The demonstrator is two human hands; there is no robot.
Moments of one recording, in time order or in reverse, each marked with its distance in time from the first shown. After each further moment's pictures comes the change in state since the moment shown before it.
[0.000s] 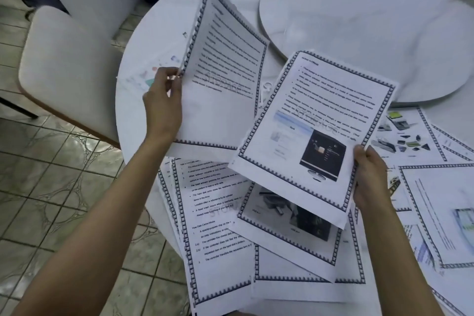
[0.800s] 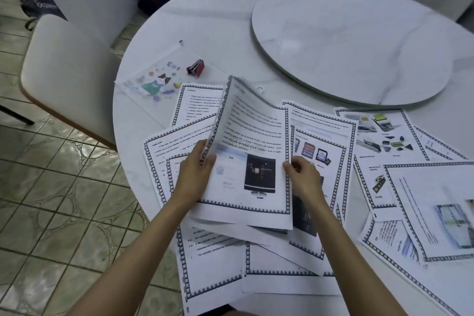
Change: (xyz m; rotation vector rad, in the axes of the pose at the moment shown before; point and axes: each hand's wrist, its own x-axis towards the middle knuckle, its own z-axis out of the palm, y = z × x) left_hand -0.115 -0.015 0.017 -0.039 -0.453 -0.190; right_hand -0.037 0.029 0.048 -0.613 -0.284 -0.142
